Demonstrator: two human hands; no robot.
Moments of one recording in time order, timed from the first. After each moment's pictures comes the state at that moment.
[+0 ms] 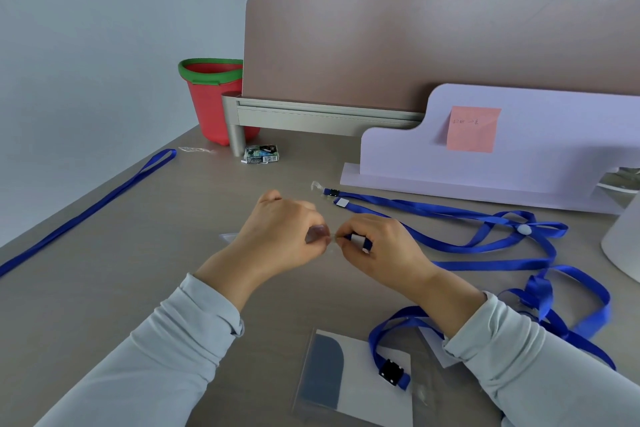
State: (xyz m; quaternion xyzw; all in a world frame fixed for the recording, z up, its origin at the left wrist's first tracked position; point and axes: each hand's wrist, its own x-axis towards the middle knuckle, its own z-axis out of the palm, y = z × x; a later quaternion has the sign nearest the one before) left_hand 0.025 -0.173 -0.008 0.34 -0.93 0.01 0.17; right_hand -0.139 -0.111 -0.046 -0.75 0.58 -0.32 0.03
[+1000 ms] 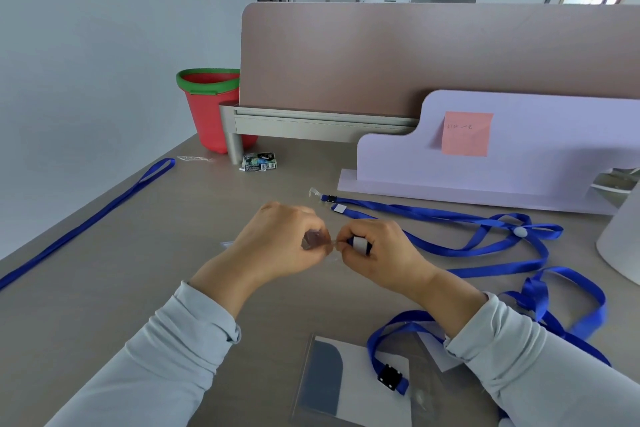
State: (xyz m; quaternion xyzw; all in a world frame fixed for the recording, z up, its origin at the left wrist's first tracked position) left_hand 0.029 -0.166 0.003 0.31 -0.93 -0.11 0.18; right_hand -0.141 -0.109 -0.038 -0.73 0.57 -0.35 0.10
